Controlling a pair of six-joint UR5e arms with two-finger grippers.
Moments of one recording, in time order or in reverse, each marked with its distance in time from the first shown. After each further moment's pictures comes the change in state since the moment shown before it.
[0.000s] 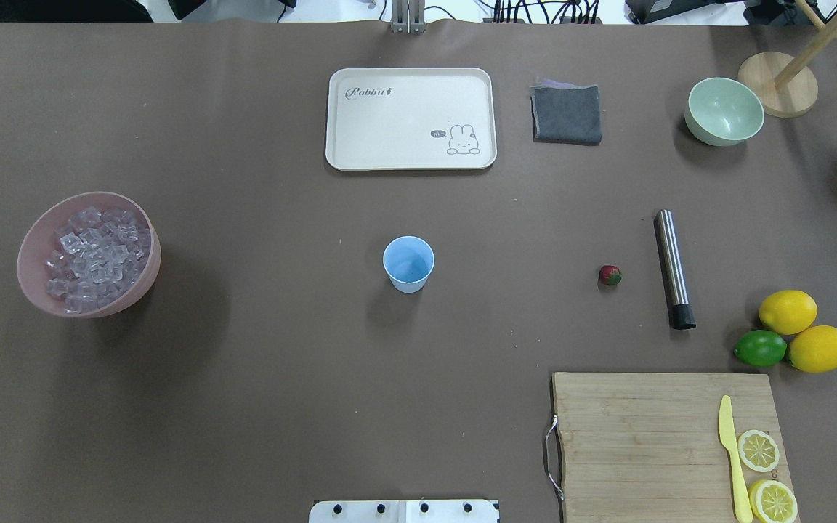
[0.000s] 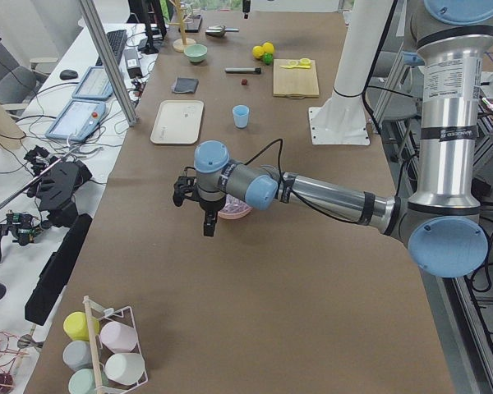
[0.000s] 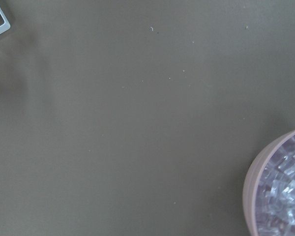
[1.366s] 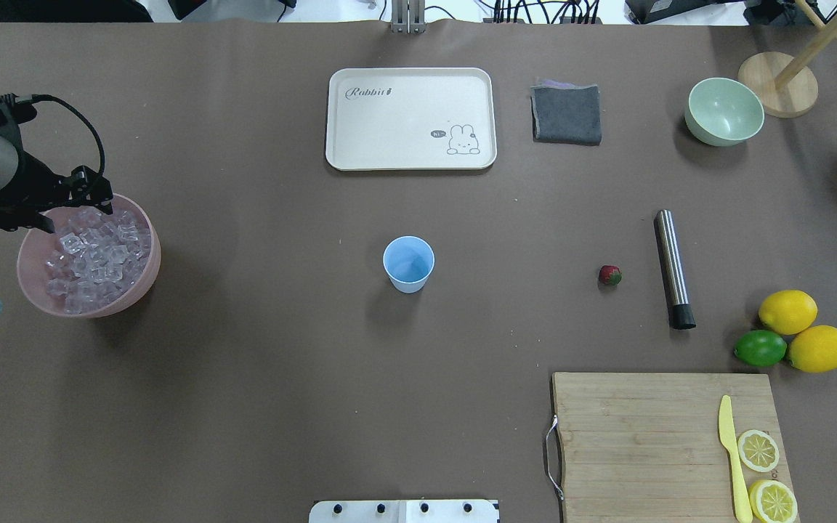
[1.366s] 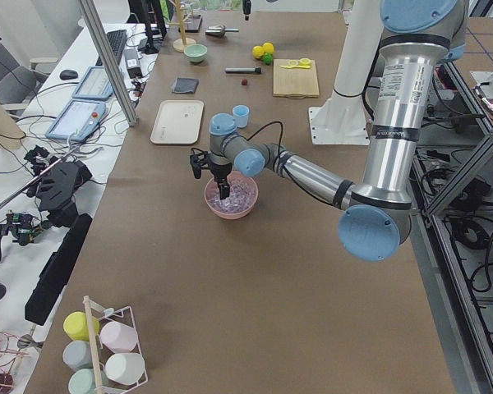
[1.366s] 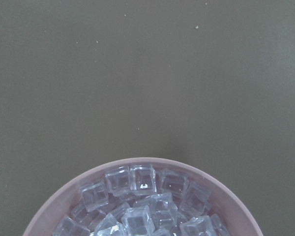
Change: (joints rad) left arm 0.323 -0.087 0.008 -0.096 0.241 -0.631; right arm -0.013 0.000 -0.009 0.000 0.000 0.003
